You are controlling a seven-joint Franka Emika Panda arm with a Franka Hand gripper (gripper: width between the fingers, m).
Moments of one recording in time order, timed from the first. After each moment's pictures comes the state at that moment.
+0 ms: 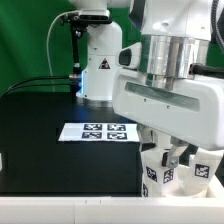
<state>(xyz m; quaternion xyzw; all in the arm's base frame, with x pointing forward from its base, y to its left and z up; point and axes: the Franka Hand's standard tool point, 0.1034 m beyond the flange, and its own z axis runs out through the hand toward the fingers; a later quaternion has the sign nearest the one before) 0.648 0.052 0.080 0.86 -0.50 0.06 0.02</state>
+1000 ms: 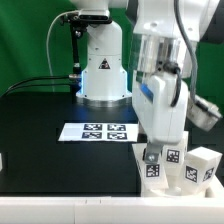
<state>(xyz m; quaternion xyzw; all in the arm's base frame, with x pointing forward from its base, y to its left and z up) 0.627 0.041 0.095 0.71 -0.70 0.06 0.01</state>
